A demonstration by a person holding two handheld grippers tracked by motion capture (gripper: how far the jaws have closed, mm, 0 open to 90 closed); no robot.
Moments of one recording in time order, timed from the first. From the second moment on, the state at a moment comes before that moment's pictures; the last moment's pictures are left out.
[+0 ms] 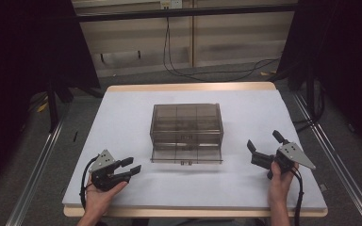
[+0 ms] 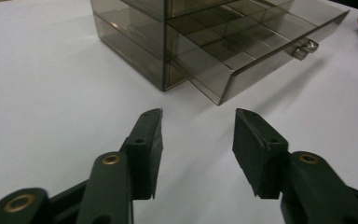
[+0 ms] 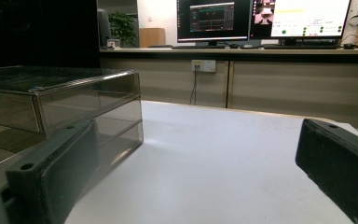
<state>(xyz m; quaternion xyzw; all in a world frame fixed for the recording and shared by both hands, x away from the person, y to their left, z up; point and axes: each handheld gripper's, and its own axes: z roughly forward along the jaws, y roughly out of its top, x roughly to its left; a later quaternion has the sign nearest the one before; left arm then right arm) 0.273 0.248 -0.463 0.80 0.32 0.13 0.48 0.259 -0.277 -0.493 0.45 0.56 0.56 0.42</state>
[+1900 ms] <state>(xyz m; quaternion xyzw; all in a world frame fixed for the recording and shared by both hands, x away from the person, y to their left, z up) 0.257 0.201 -0.456 0.85 0.22 0.05 0.47 0.260 -0.276 -0.493 0.45 0.56 0.56 0.42</state>
